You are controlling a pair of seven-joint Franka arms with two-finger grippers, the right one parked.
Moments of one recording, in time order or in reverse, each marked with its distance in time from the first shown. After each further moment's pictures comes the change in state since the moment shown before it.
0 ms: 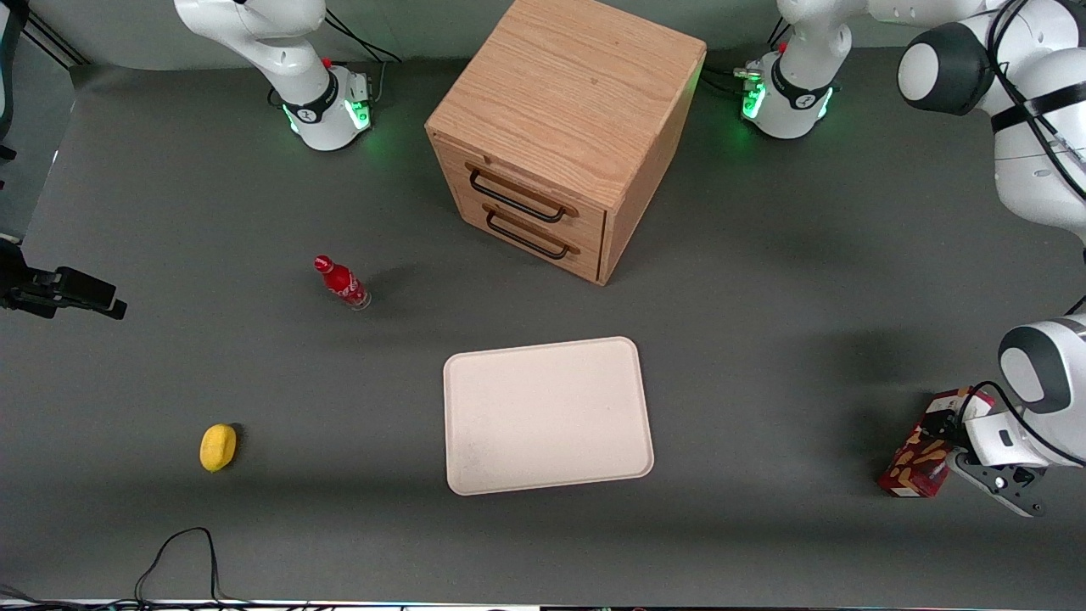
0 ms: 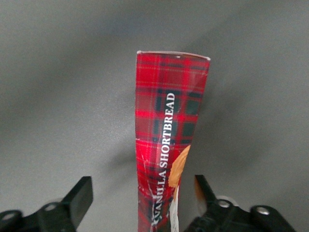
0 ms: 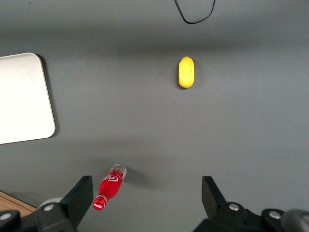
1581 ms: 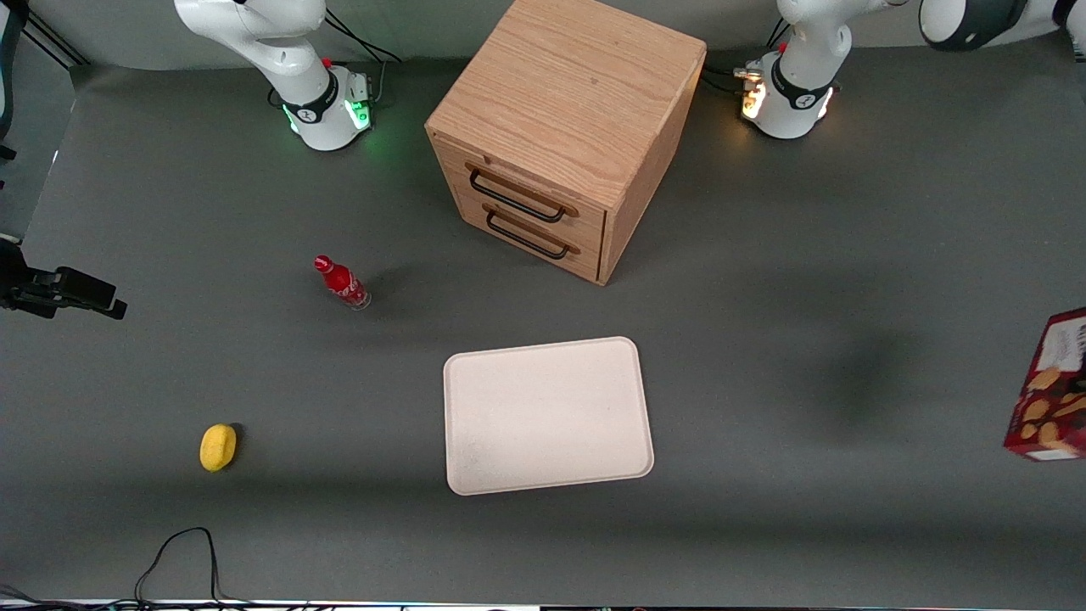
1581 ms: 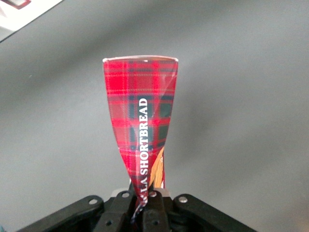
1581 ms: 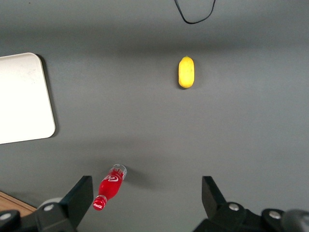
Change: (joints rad) arm 0.010 -0.283 0.051 0.289 -0.001 -0.683 -0.094
